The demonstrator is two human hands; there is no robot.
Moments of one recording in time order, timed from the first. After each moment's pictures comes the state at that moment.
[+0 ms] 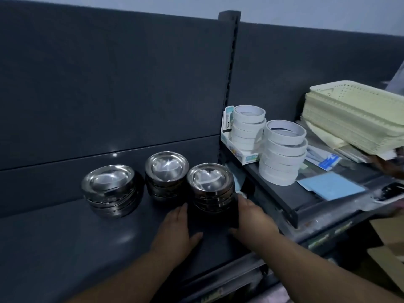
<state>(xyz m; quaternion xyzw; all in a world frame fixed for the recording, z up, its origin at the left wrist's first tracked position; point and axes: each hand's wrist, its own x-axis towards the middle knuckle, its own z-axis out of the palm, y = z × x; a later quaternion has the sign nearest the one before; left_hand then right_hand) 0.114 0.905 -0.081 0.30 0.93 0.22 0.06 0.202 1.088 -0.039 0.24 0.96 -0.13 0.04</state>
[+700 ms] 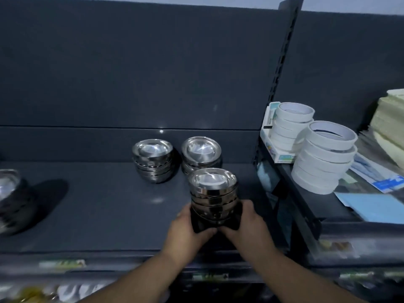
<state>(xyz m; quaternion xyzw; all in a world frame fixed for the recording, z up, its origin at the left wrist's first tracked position) 0.192 0.892 -0.074 0.08 0.88 0.46 0.02 0.219 1.058 -0.064 0.10 0.93 -0.35 -0.07</state>
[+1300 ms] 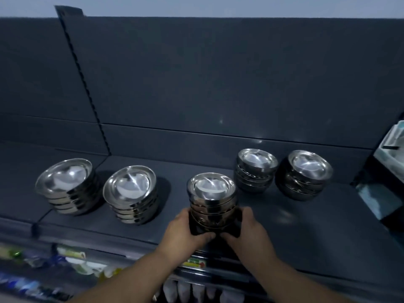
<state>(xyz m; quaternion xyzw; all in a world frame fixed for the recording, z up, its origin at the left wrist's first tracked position) 0.169 0.630 -0.065 0.00 0.90 0.43 0.02 0.171 0.813 -0.074 0.00 0.93 -0.36 -0.03</state>
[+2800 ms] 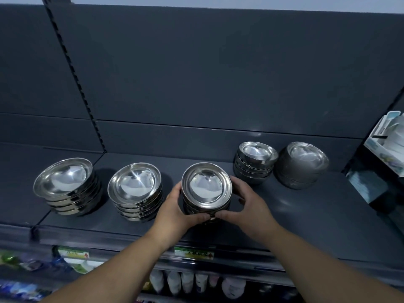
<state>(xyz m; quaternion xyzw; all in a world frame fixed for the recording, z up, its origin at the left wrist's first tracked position) 0.155 0.593 -0.044 0.02 0.82 0.57 0.01 0.151 0.802 -0.040 -0.06 0.86 -0.50 -0.02</state>
